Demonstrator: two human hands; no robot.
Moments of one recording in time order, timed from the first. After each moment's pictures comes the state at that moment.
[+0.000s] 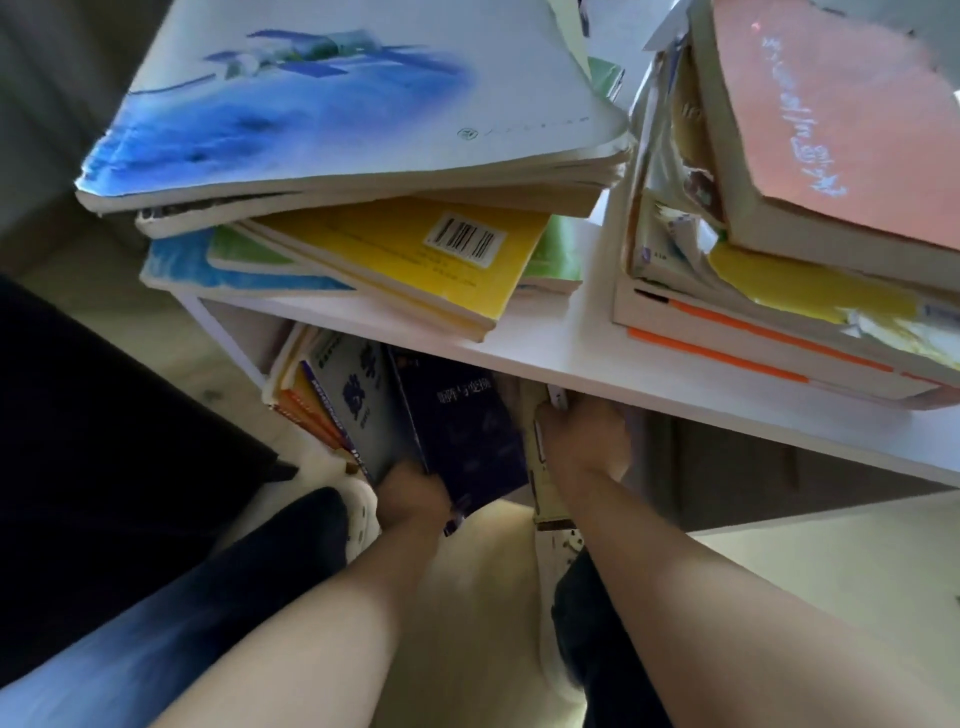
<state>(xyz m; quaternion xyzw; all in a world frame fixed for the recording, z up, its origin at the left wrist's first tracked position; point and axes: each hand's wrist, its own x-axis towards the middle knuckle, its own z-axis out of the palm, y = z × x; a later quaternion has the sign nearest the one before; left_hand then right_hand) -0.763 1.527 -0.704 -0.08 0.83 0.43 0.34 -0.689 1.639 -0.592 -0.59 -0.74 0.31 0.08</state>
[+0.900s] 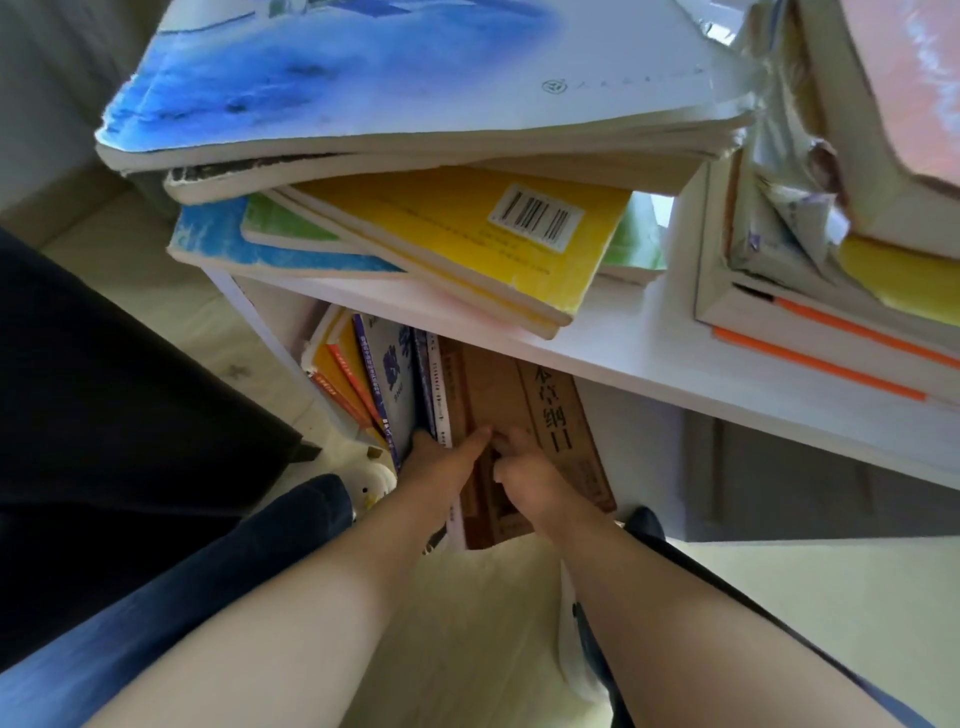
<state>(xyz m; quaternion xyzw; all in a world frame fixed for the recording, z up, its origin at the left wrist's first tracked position) -0.795 1.516 -0.689 -0.11 0.80 0.42 0.43 -0.723 1.594 -0.676 -0.42 -0.60 0.67 -0.12</state>
